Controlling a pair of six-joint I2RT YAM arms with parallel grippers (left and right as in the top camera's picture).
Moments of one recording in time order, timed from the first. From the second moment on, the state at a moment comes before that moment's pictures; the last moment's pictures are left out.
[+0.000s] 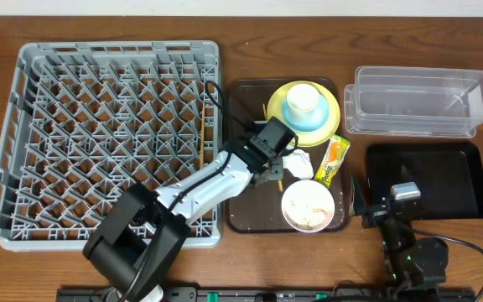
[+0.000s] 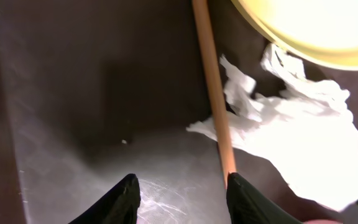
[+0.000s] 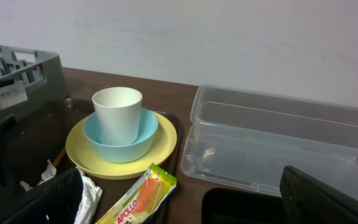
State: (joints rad) left arm -0.74 1.81 1.11 -0.50 -0.06 -0.74; right arm 0.08 0.01 0.01 -0.06 -0.08 -0.06
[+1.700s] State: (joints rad) left arm -0.80 1.73 1.10 -0.56 -0.20 -0.74; right arm 0.08 0.01 0.01 -0.06 -0.08 -0.06
